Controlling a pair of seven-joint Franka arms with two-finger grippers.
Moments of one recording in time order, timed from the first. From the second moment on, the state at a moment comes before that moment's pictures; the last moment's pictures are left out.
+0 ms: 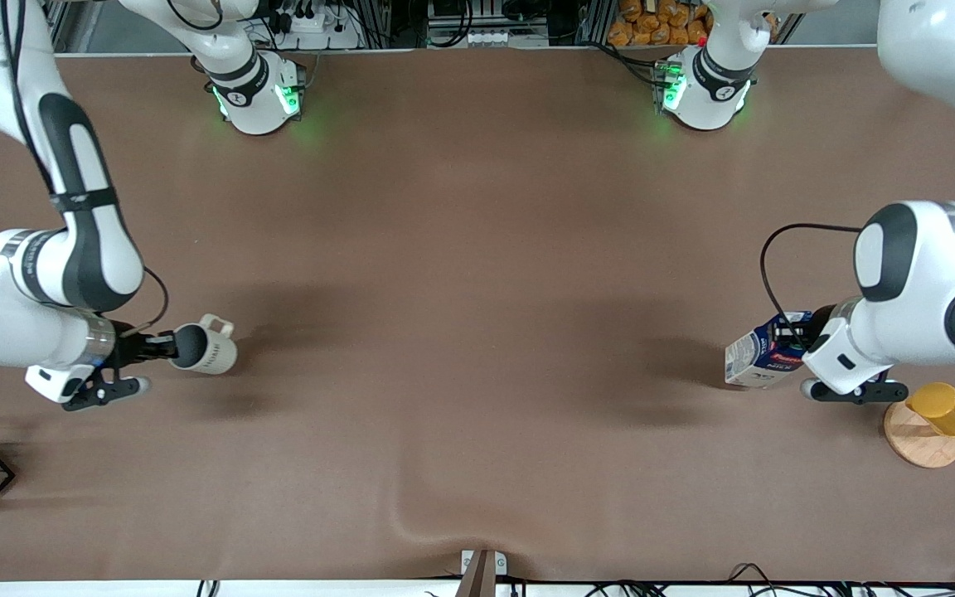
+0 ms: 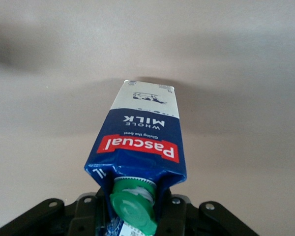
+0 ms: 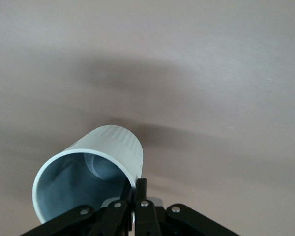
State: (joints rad) left arm -0.08 0.45 0.01 -1.49 0.02 1.73 -0.05; right arm -0.04 0.49 0.01 -1.65 0.08 1.99 -0.26
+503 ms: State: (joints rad) left arm -0.12 0.36 -0.08 -1.49 0.02 1.65 -0.05; right arm 0.24 0.48 0.02 -1.57 0.18 1.96 0.31
